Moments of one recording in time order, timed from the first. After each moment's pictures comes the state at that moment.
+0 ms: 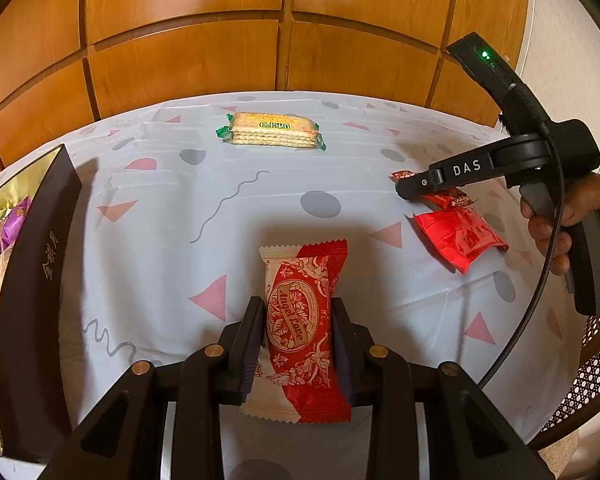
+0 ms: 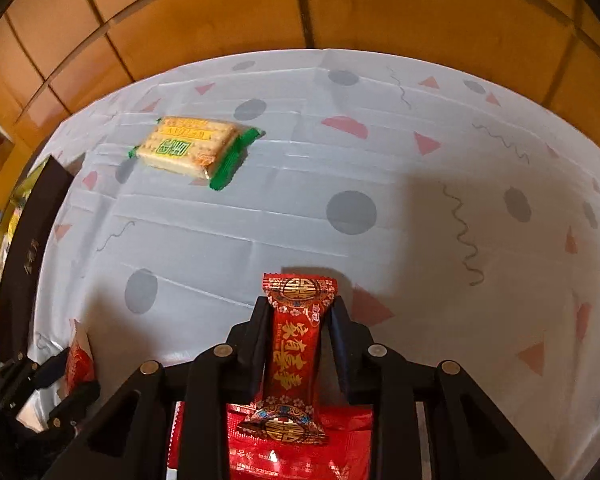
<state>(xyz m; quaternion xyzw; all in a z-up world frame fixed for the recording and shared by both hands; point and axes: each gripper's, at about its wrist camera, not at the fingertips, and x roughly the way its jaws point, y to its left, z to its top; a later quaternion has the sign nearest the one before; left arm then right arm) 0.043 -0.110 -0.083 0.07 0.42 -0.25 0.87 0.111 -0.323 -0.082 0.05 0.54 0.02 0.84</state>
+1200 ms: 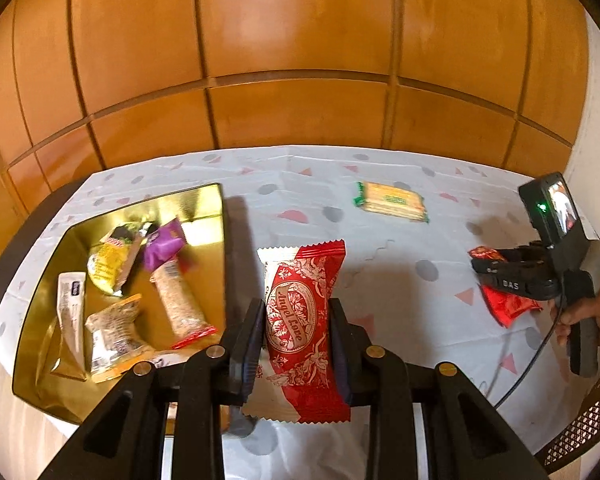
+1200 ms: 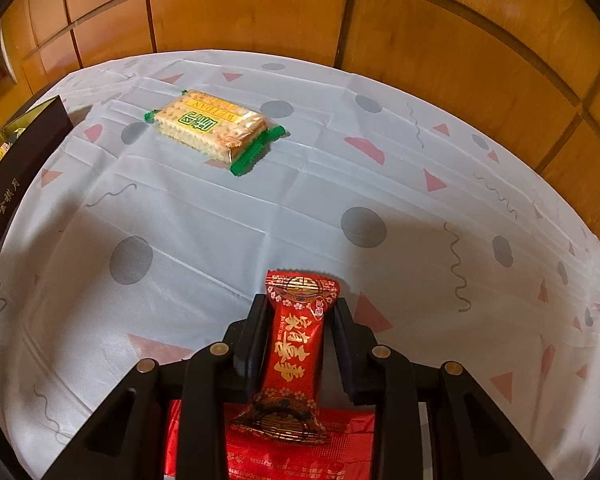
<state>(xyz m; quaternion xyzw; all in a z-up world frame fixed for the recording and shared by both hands) 0.040 -0.027 0.000 0.05 0.38 -0.10 0.92 0.101 -0.294 -0.088 -0.07 0.51 0.00 0.86</state>
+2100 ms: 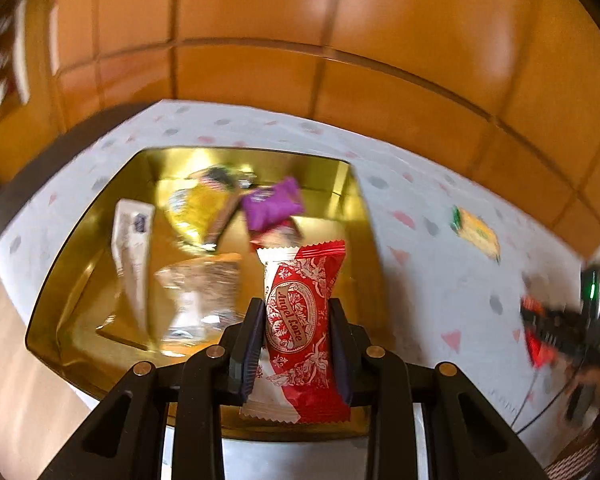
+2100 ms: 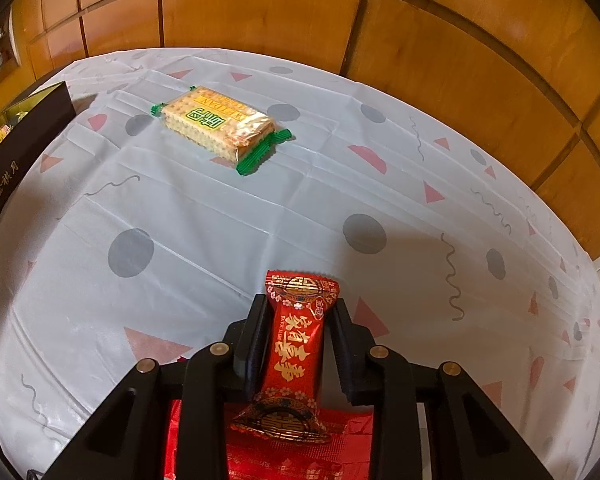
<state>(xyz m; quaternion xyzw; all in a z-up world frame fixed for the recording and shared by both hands) 0.064 0.095 -0.009 -0.09 0.43 -0.02 0.90 0.095 -0.286 -0.084 -0.10 0.50 0.00 0.86</state>
